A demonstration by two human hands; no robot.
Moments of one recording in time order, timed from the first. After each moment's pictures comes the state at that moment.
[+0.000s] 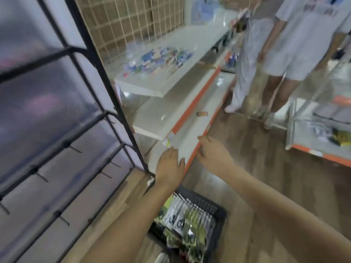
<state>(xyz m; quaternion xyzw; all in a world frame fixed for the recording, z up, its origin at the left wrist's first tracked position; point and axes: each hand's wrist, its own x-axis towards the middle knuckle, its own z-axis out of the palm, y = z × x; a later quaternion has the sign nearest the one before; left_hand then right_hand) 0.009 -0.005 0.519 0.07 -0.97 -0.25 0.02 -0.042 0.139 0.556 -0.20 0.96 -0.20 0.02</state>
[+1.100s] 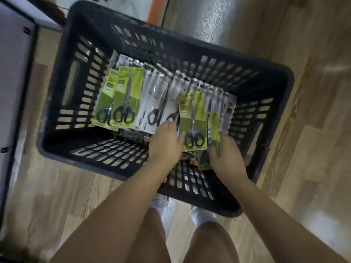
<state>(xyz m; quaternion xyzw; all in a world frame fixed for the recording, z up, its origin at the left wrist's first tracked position) 0.063 0.003 -0.056 0.05 -0.92 -0.20 -0.34 0.109 0.155 -0.063 0.18 0.90 -0.29 0.28</state>
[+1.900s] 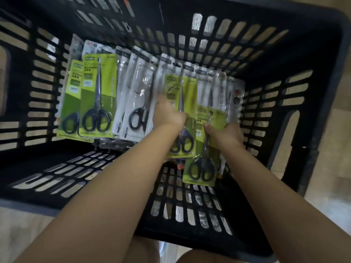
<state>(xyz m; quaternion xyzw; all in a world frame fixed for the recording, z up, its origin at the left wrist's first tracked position) 0.002 0.037 -0.163 0.27 -0.84 -0.35 -0.33 0.063 0.161 -0.195 0.49 0.74 -0.35 0.30</state>
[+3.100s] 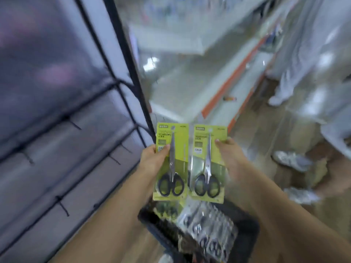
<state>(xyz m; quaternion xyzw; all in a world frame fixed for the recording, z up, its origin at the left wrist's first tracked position) -0.029 -0.132 0.413 0.37 -0.71 -0.60 -0.01 -0.103 0.042 0.413 0.14 0.77 -0.60 0.19</state>
